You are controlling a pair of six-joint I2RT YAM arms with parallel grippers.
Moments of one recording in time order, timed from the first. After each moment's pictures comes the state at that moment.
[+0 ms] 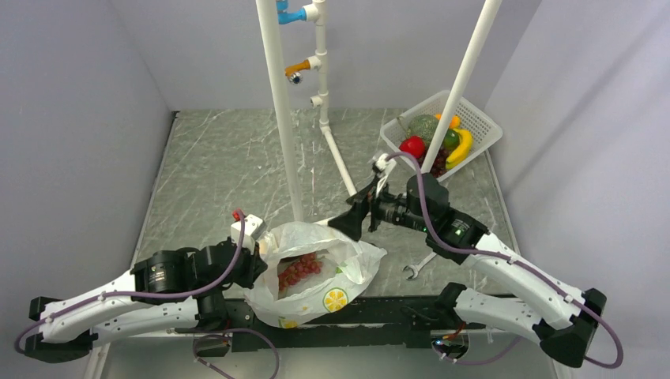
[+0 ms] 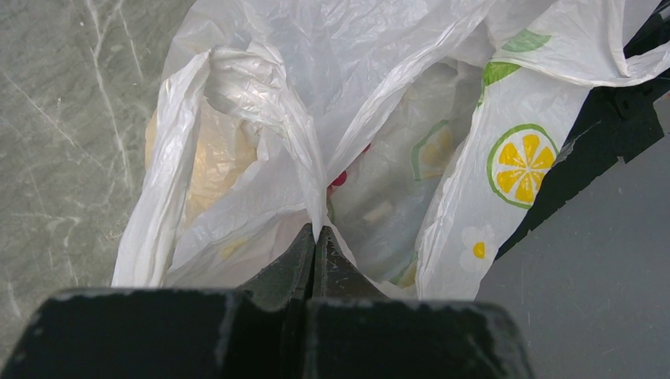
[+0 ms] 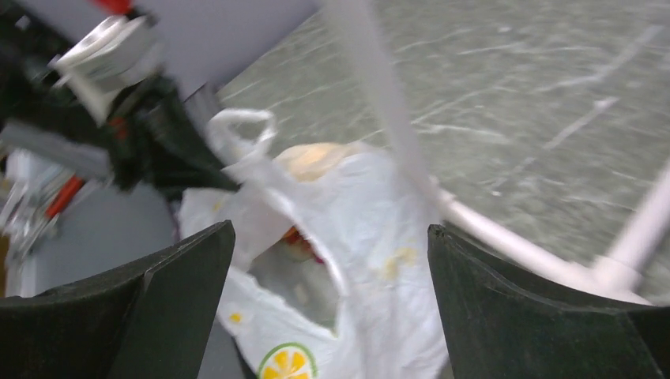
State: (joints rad) left arm -1.25 0.50 0.76 -1.00 -0.37 -0.65; right arm 0.79 0.91 0.90 -0.20 -0.28 0.35
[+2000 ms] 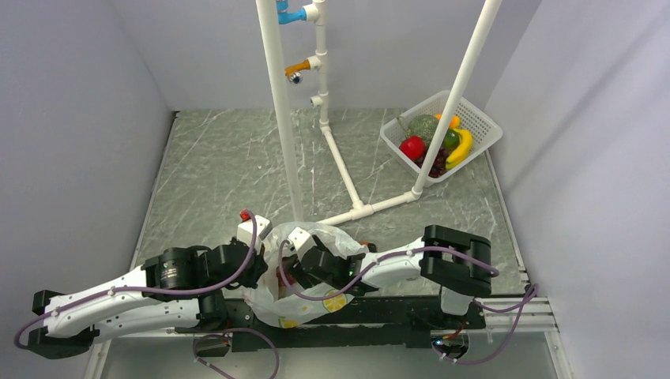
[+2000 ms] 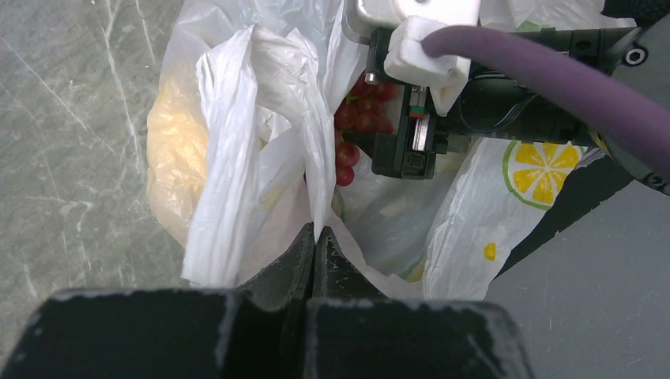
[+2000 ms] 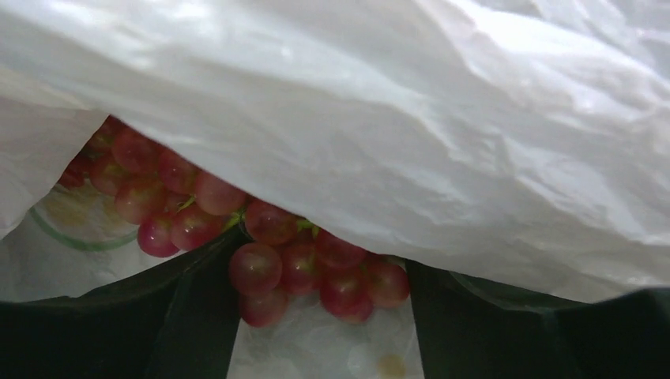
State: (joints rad) left arm -1.26 0.57 0.76 -1.02 -0.39 -0.67; right arm 1.34 1.73 0.75 0.28 0.36 0.27
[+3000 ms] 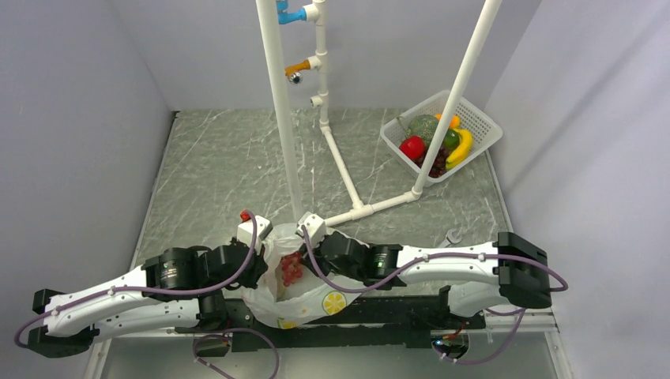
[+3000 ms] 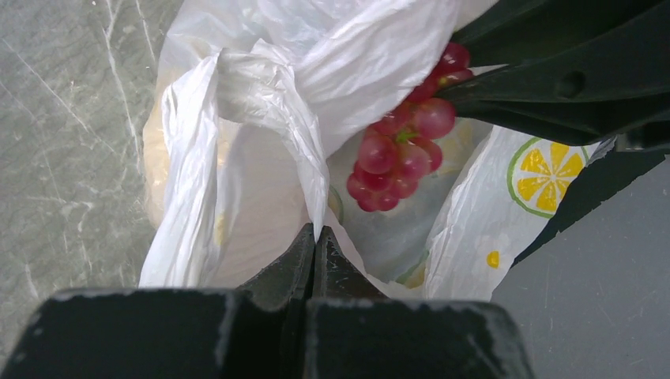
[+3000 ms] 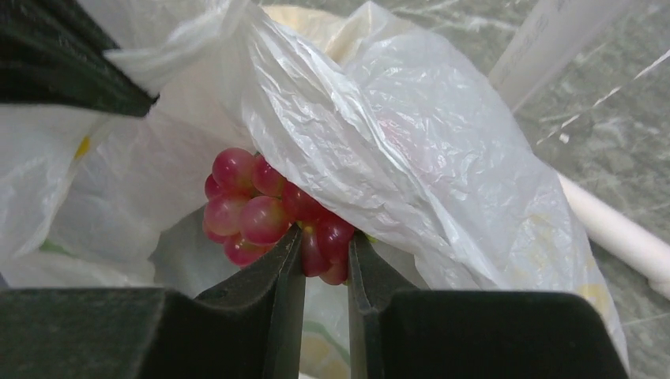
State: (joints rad) left arm -1.27 0.57 0.76 -1.02 -0.40 -0.67; right arm 1.34 1.37 0.79 0.09 0.27 0.25
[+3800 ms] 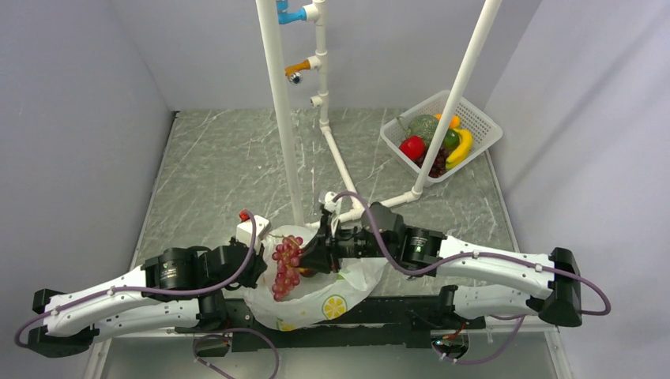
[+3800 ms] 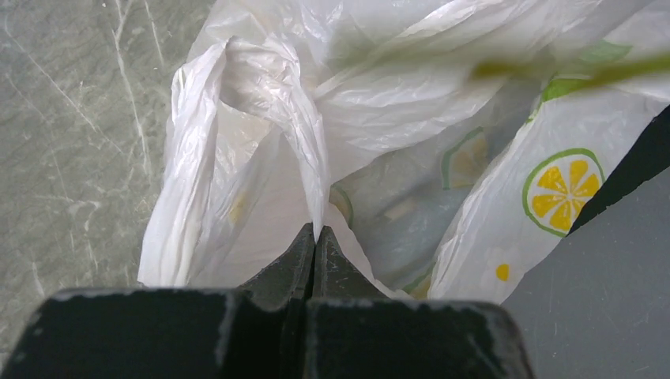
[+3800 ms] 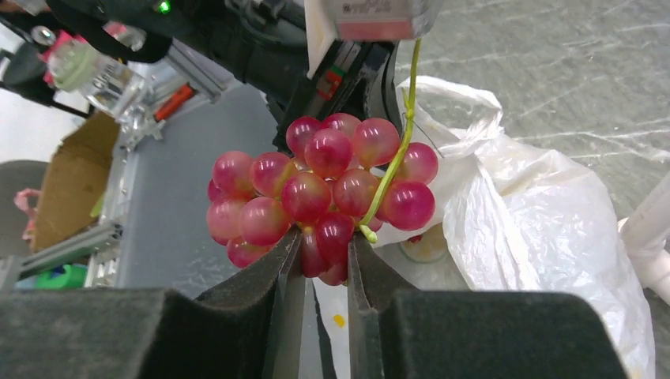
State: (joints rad) left arm -1.27 0.57 0.76 -1.02 -0.42 -0.68; right arm 1.25 1.11 0.88 0.03 -0.25 0.38
